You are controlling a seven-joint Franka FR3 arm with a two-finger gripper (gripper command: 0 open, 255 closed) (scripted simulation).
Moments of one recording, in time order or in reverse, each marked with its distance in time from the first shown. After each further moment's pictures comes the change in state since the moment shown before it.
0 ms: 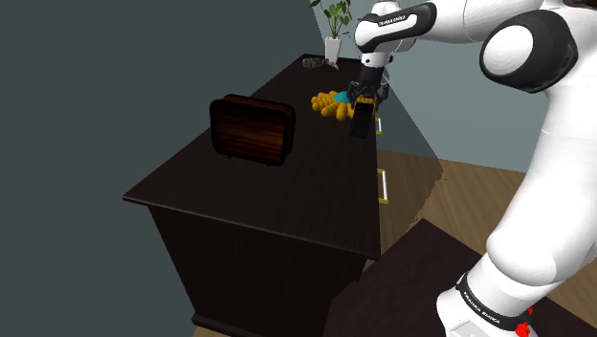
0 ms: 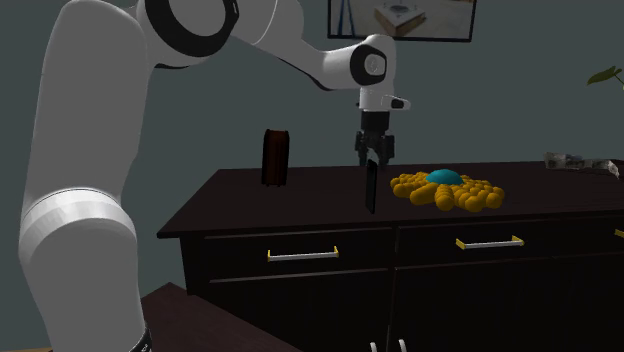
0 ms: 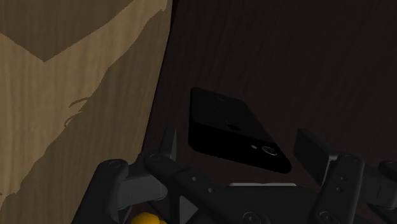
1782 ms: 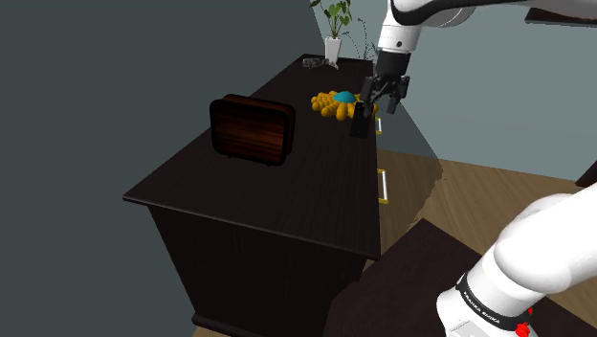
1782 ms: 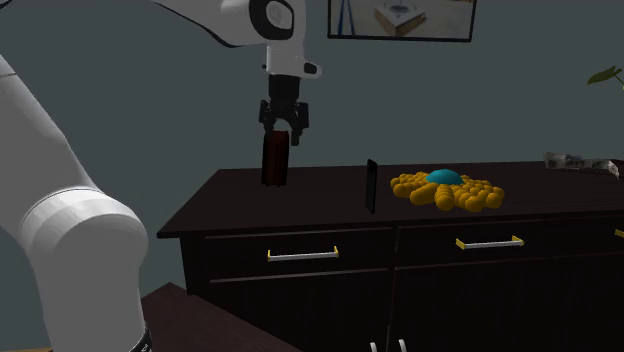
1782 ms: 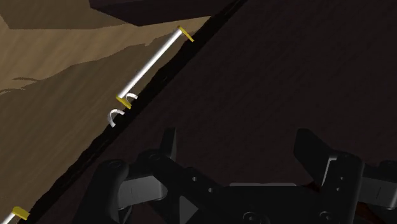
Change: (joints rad) arm 0.139 -0.659 0.113 -0.544 0.017 -0.146 -0.242
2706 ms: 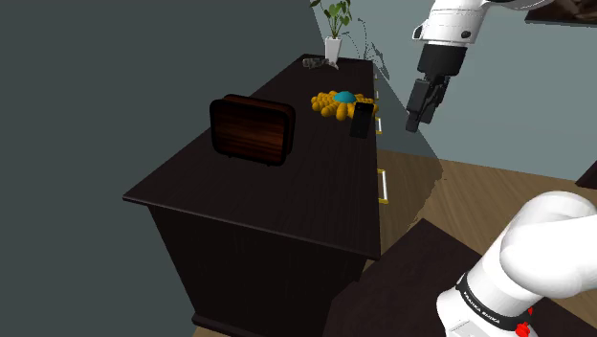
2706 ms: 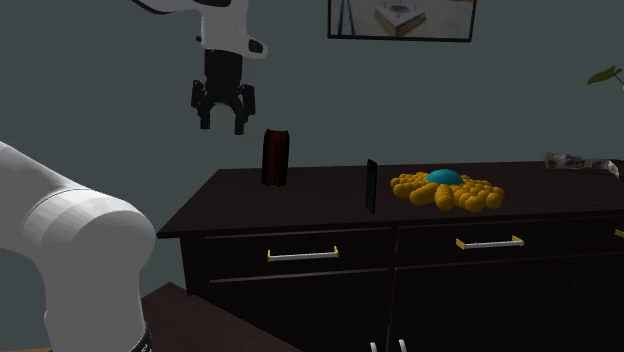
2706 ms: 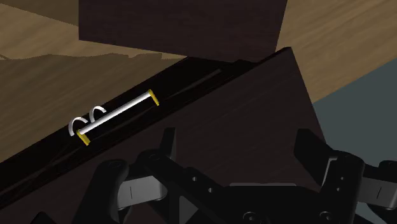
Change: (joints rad) arm 0.102 -0.399 0.013 -0.195 0.035 -0.224 -0.168
